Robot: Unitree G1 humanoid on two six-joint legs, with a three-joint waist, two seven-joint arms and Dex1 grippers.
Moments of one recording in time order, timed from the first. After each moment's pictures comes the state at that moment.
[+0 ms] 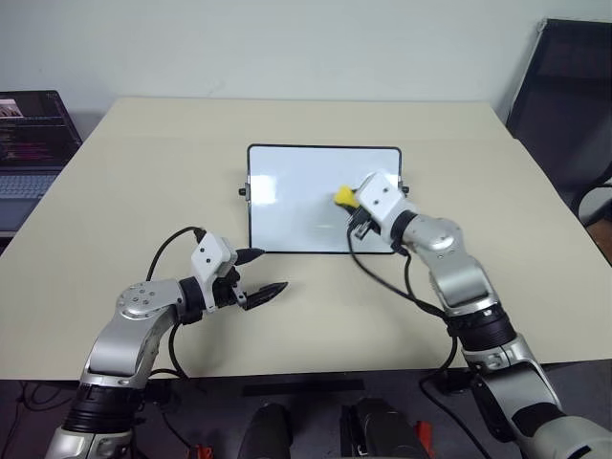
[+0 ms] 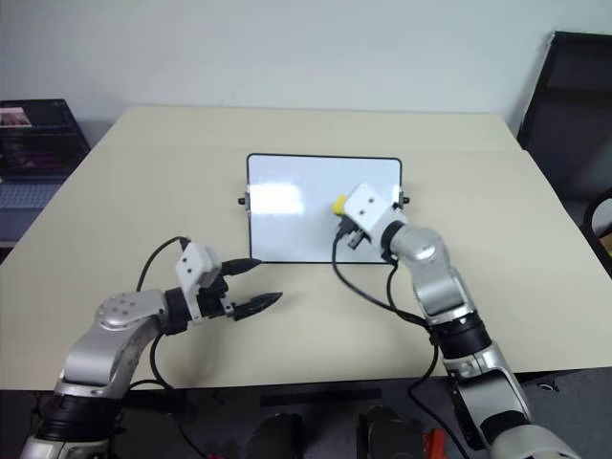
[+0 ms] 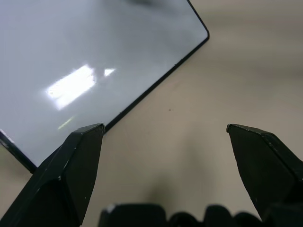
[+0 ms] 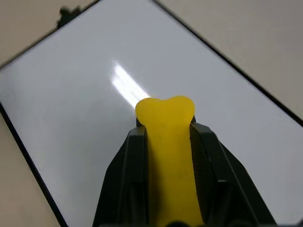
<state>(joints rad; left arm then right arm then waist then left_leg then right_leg) -0.20 0.62 0.05 -0.11 -0.36 0.34 -0.89 -0.62 -0.26 0.13 -0.12 -0.10 0.53 0.59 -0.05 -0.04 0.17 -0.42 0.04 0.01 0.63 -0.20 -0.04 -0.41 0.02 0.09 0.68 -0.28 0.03</state>
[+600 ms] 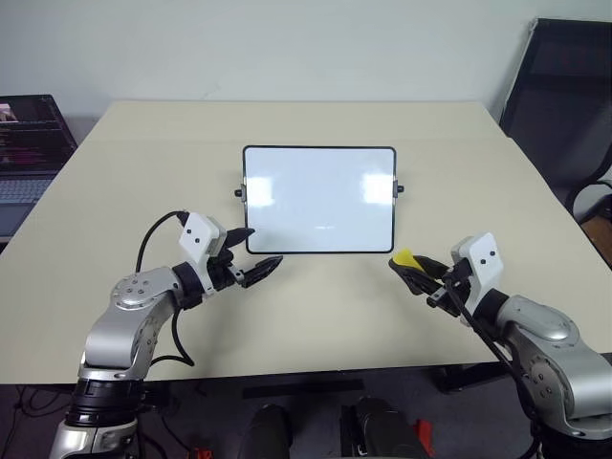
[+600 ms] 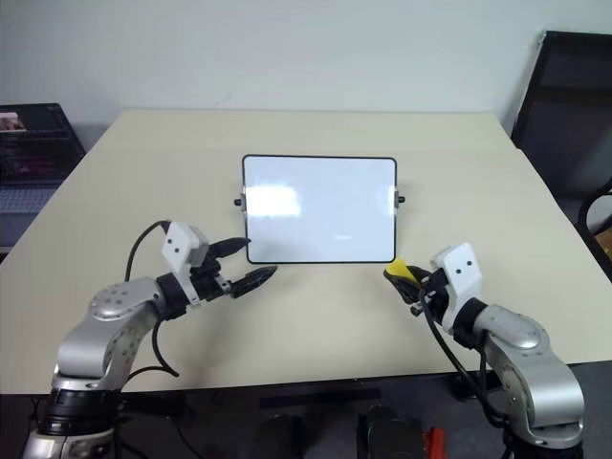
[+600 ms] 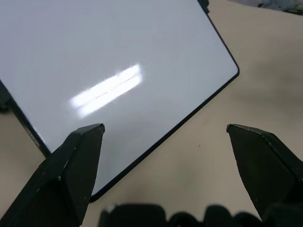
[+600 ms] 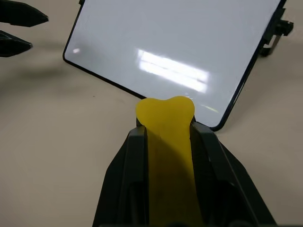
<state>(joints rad) -0.22 0.60 0.11 -0.19 -0.41 0.44 -0.77 -0.07 -0.37 -0.15 -0.71 0.30 0.92 0.59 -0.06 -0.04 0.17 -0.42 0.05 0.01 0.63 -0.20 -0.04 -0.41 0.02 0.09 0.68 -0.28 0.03</state>
